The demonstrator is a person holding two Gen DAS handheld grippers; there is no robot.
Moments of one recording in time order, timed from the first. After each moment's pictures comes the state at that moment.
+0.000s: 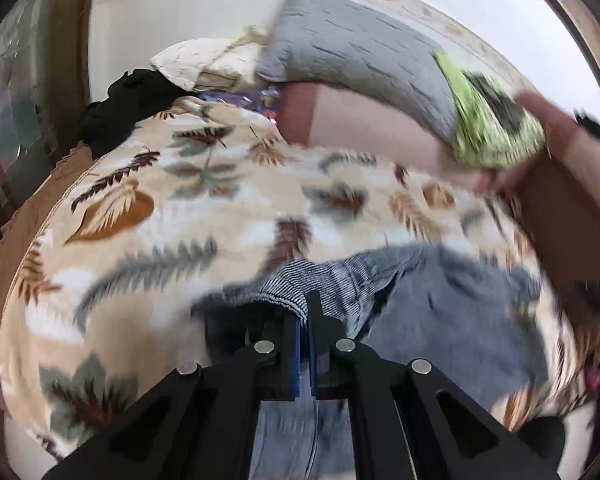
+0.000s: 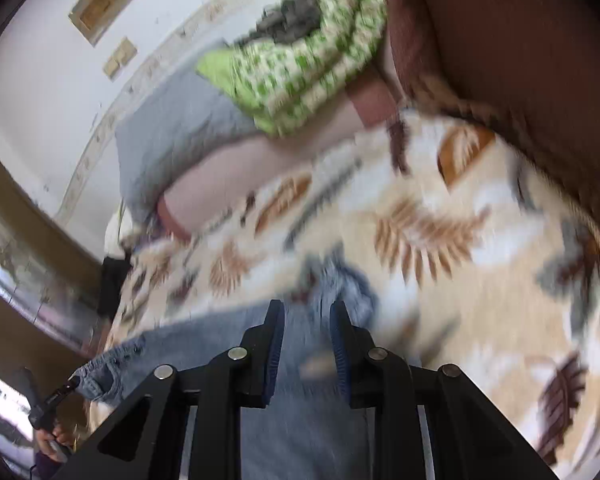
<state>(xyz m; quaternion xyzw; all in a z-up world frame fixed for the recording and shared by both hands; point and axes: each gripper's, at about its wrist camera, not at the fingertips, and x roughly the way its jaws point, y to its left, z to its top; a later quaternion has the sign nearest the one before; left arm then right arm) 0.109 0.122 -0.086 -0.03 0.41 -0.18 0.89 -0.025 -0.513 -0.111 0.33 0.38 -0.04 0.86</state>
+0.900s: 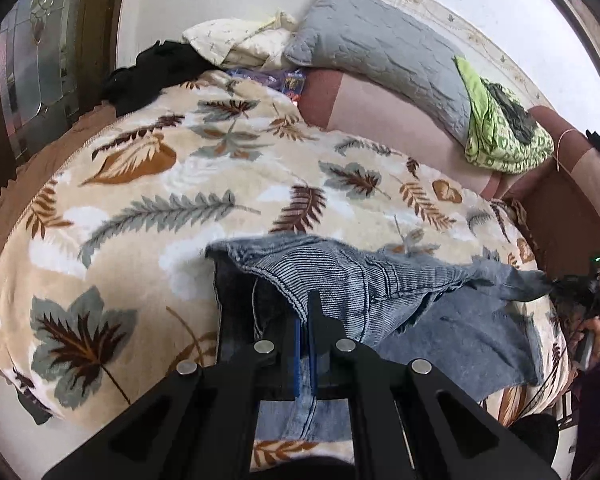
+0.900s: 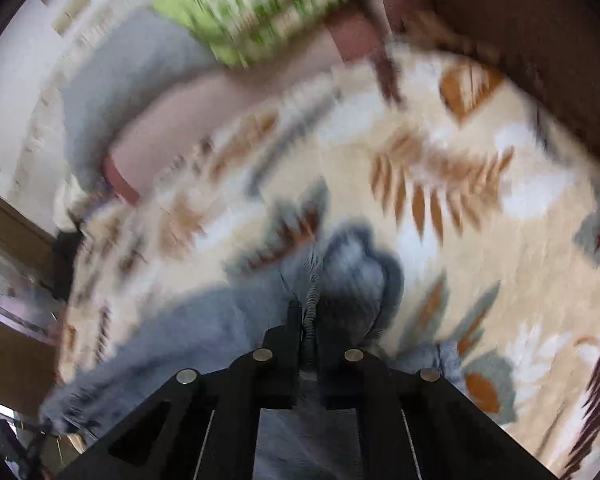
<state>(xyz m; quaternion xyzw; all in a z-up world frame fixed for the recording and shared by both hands) 0.089 0.142 -0.104 -0.08 0.42 -0.15 0.89 0.040 -0.496 -0.133 0.34 0.40 -0.08 0.85</state>
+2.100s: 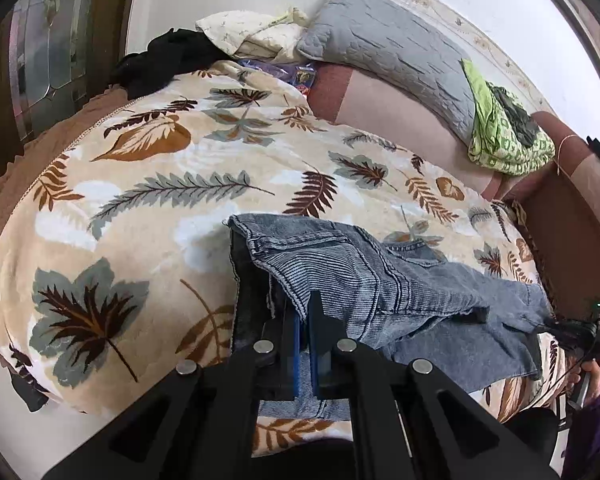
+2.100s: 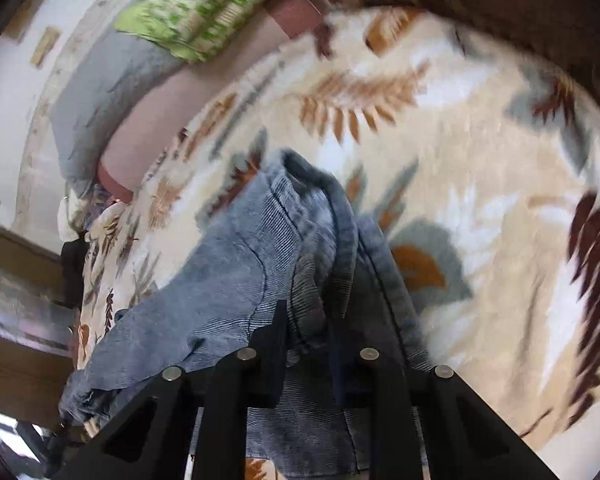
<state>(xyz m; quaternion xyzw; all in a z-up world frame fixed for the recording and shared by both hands) 0.070 0.165 -0.121 -0.10 0.43 -0.15 0.88 -0.050 -0.490 -0.177 0.37 0.43 -0.10 0.82</state>
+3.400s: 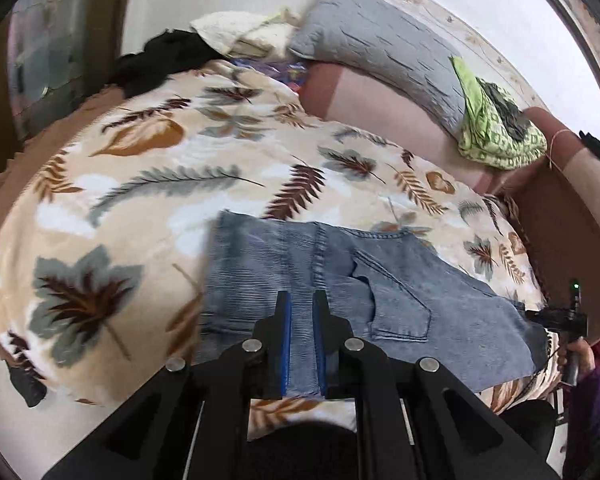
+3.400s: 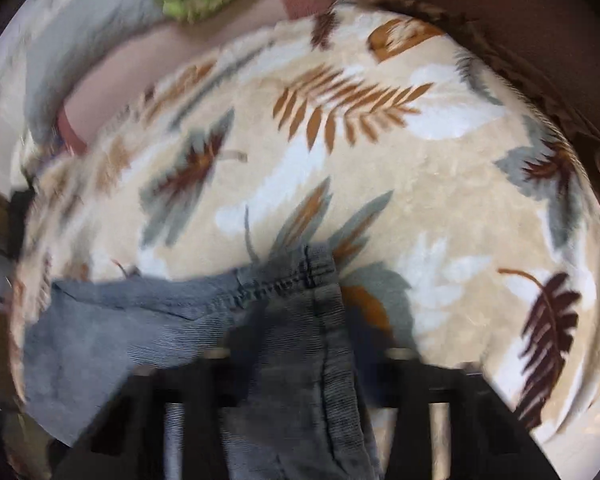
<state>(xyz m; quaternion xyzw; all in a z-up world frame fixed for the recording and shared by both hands) 0.053 0.151 -0.119 -0.10 0.44 -0.16 0.88 -0.006 -0.500 -0.215 0.23 0.55 -0.14 0.79</state>
